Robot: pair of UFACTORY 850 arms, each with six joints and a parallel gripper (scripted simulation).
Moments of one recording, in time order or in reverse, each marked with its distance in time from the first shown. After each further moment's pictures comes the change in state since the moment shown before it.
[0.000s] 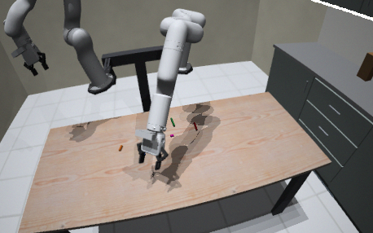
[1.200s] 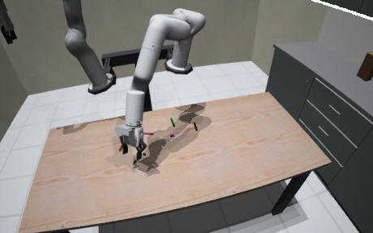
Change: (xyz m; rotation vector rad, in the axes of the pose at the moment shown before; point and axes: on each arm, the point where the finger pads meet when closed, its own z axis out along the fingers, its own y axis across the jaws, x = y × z) left arm -0.036 0.139 0.000 -0.010 -0.188 -0.029; right arm -0.091 0.155 -0.243 -0.356 0.041 1.130
